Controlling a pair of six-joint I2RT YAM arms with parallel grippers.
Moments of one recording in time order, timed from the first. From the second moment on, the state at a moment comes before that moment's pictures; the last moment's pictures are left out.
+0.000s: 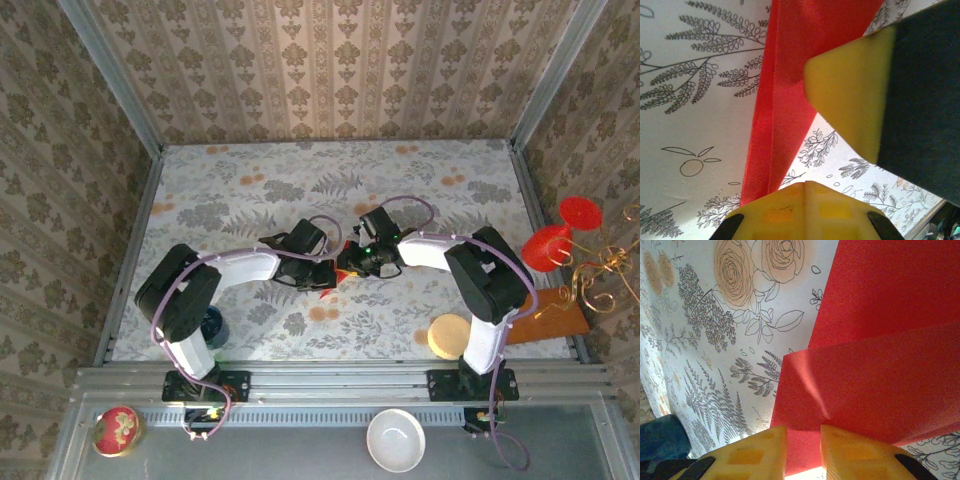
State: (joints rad) left arm -0.78 1.73 0.94 -0.32 0.43 -0.69; right arm 0.51 1.84 0.97 -0.16 -0.48 0.79
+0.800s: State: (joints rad) left arm -0.75 1.77 0.93 -0.27 0.45 -0.70; right arm 0.51 1.85 0.97 -0.17 -0.48 0.78
